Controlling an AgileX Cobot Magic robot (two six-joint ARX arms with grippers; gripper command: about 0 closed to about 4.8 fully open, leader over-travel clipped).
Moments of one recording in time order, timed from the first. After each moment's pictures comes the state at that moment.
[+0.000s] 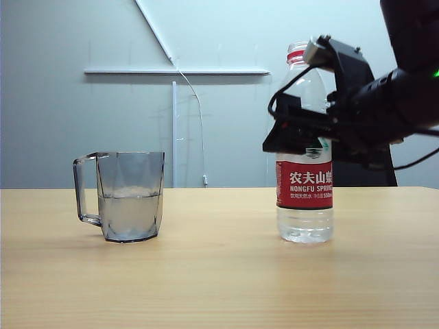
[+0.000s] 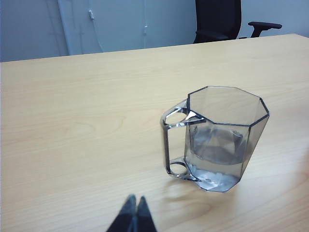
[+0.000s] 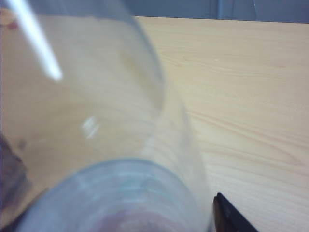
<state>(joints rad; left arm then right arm) -0.33 0.00 0.01 -0.09 0.00 0.03 0.51 1.47 0.43 0.83 0.04 0.11</state>
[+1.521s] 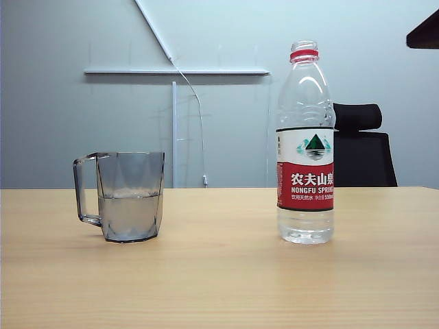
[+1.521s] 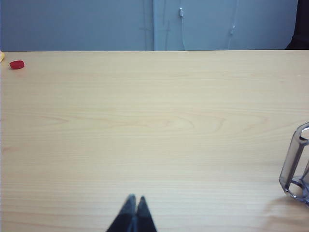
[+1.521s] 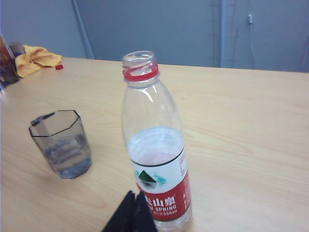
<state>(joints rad) 0.00 0.00 0.01 -0.09 0.00 0.03 0.52 0.23 0.24 -0.07 0.02 0.11</state>
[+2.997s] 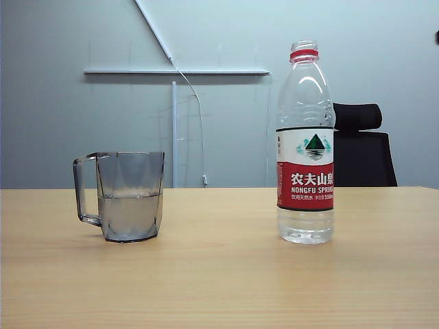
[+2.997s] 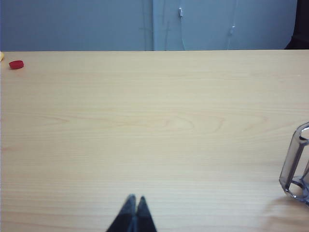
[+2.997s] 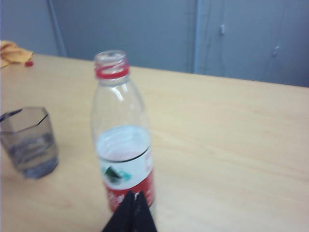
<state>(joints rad) 0.00 0.00 0.01 -0.09 0.00 0.03 0.49 0.10 0.23 -0.17 0.11 0.02</state>
